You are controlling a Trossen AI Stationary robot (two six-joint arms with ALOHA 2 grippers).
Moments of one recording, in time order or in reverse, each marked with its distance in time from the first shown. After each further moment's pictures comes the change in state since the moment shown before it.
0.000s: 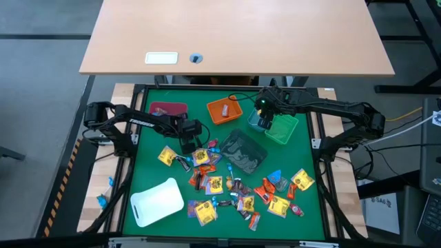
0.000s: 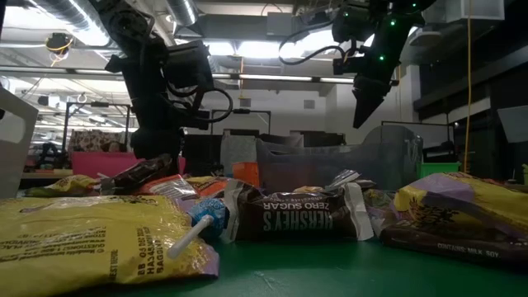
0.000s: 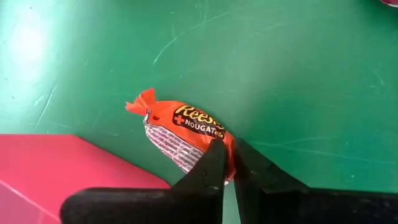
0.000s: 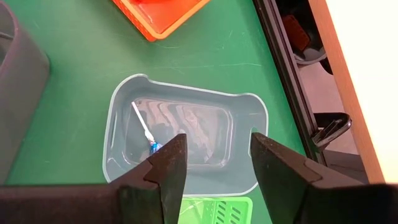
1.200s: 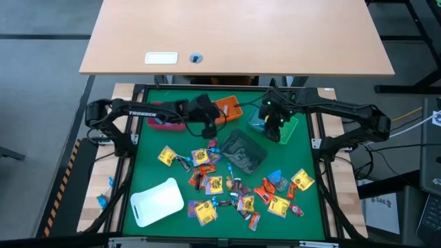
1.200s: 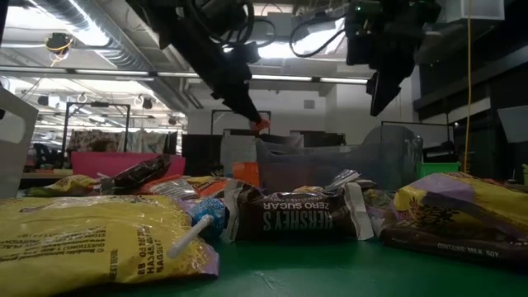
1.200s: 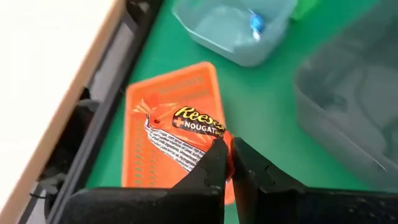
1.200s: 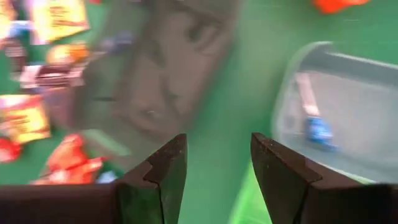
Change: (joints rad) left arm 0.085 0.003 0.280 0.279 0.086 0.236; right arm 0.009 -0.072 0.001 -0.166 -0.622 0.034
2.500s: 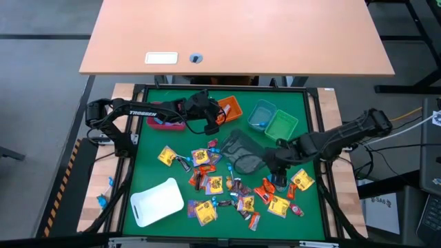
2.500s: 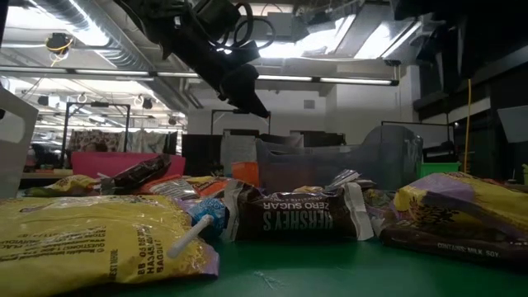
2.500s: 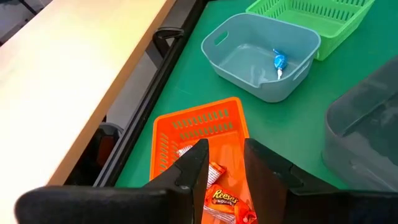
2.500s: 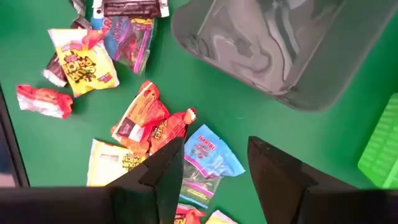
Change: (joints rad) left arm 0.032 0.000 -0.054 0.189 -0.001 0.025; right arm 0.724 0.001 -0.001 -0.063 0.348 0.679
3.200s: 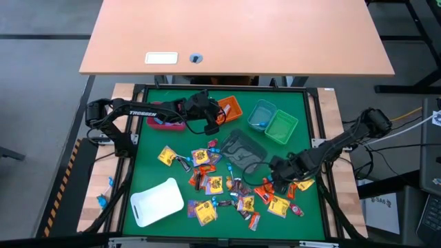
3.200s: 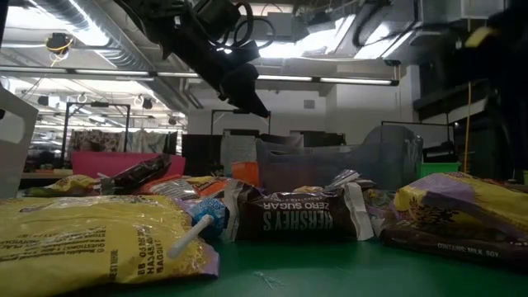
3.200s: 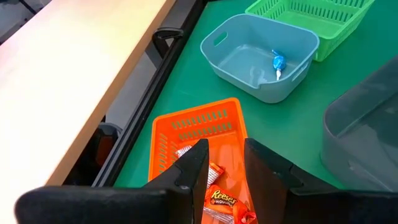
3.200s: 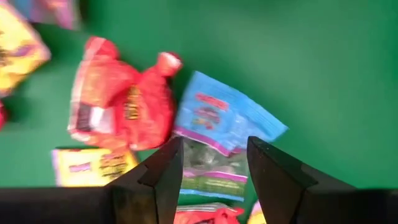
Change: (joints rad) left arm -0.002 -0.001 0.000 0.000 0.000 -0.006; right arm 0.153 0.000 -0.336 0.240 0.013 0.472
